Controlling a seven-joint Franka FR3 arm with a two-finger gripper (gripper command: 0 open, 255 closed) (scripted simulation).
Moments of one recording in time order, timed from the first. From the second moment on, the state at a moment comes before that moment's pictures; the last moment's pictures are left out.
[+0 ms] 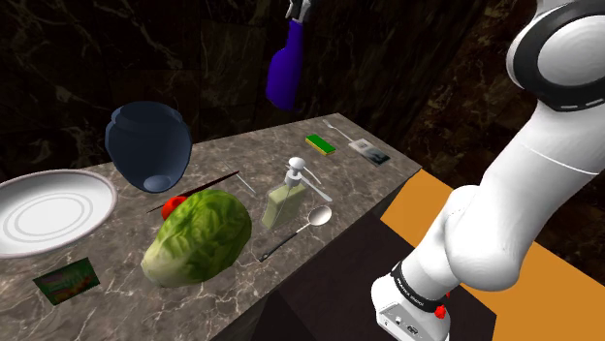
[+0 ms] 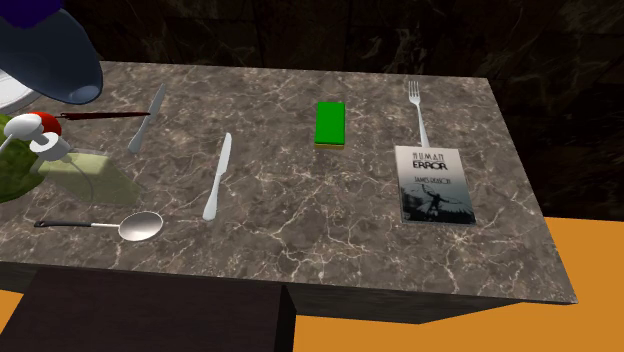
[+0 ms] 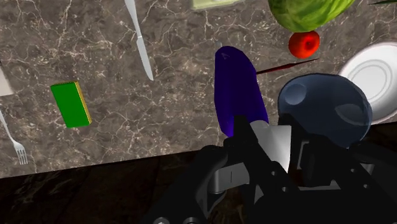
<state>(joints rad) 0.29 0.06 -0.12 -1.20 0.04 1.24 0.30</state>
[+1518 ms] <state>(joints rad) 0.45 0.21 -0.02 -1.16 0.04 1.36 0.55</state>
